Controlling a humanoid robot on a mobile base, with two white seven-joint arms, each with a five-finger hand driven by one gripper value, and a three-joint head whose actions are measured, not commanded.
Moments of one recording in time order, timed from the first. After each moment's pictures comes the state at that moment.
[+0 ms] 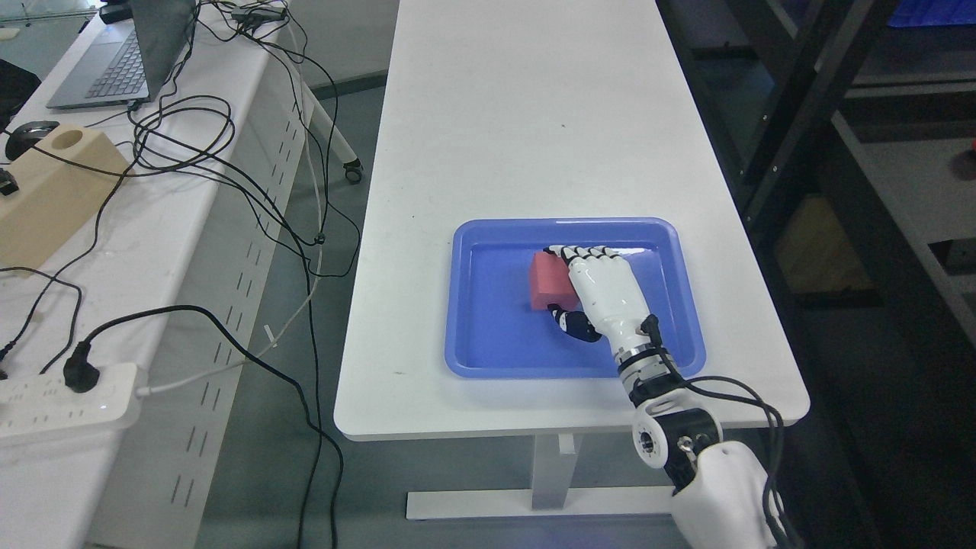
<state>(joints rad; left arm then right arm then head) 0.05 0.00 -0.13 0.00 0.14 -0.12 -0.17 -0.14 0.00 0.41 -1.47 1.14 0.04 -0.07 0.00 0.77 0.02</state>
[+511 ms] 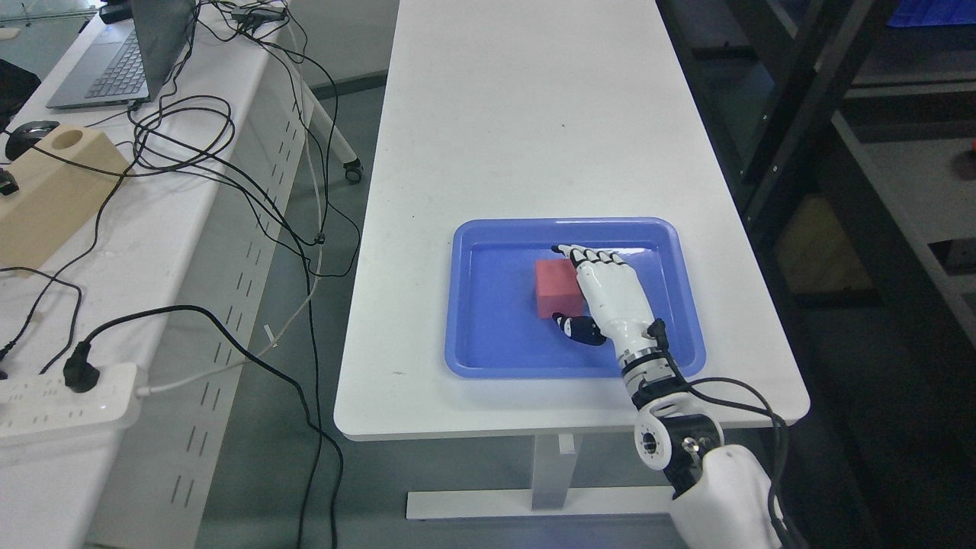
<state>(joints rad) 0.05 0.00 -0.13 0.00 0.14 -0.12 -0.17 -0.13 0.00 0.40 -1.47 1.06 0.06 -0.06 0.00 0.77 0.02</state>
